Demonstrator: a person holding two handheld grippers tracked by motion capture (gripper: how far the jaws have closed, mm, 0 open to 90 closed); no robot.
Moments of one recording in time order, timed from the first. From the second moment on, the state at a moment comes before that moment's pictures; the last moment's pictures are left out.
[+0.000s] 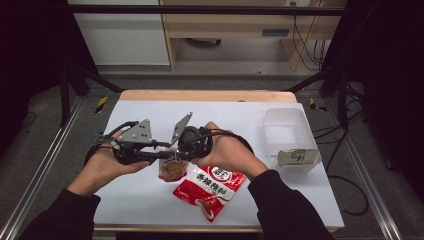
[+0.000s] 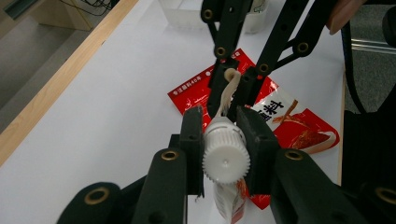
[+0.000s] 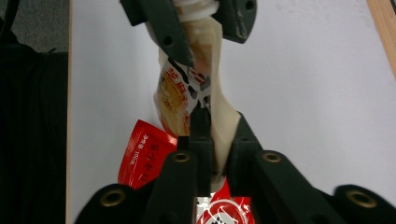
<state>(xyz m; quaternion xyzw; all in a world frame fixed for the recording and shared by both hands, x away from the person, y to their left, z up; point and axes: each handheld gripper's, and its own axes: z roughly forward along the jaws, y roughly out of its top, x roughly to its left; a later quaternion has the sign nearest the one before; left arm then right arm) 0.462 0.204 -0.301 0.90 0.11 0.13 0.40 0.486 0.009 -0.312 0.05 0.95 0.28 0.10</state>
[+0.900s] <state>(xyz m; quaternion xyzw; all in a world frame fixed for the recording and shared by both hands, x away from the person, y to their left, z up) 0.459 0.244 -0.337 0.86 0.22 0.16 0.42 0.481 -0.019 -0.303 0.04 0.95 0.28 0.14</state>
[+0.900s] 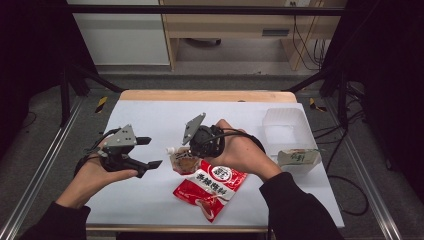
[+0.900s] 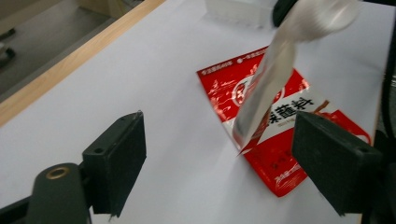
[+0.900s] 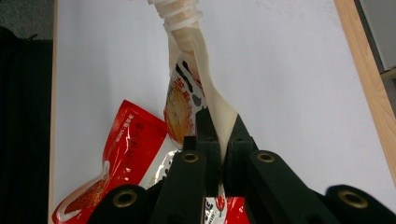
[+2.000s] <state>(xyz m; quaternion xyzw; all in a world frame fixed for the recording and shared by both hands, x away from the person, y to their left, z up) 0.449 0.285 -0.439 0.83 0.33 0.19 0.40 0.516 -0.083 -0.245 0.06 0.94 0.27 0.20</state>
